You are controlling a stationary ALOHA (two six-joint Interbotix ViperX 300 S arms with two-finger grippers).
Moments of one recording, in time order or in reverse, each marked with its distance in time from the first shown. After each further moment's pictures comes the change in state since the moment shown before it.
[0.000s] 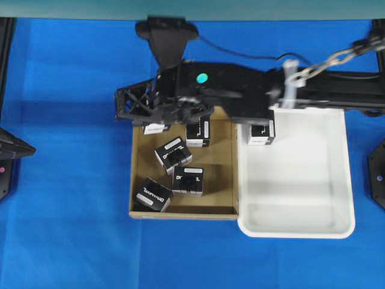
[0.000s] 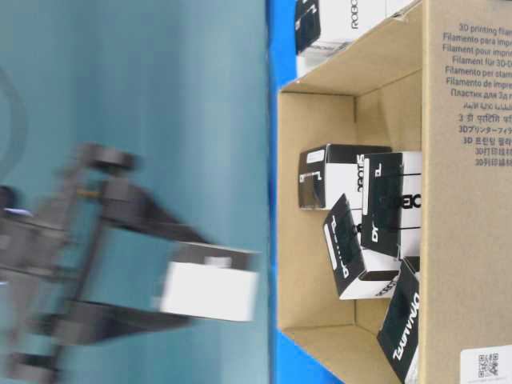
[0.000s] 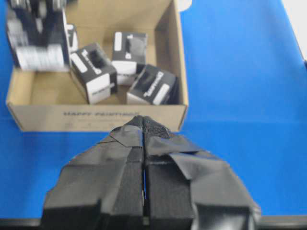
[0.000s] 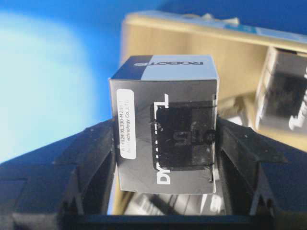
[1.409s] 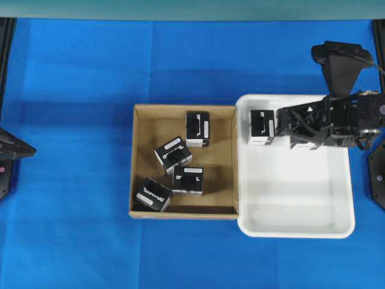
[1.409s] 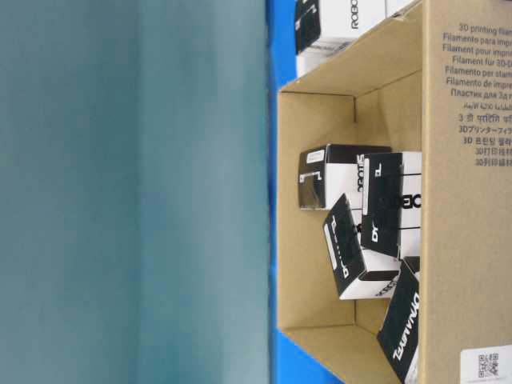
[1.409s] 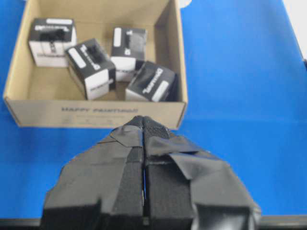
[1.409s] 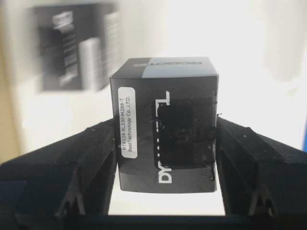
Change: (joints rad) left arm 0.000 0.000 0.008 0.000 -0.002 -0.021; right arm -0.011 -0.684 1.037 -0.069 -0.081 0.281
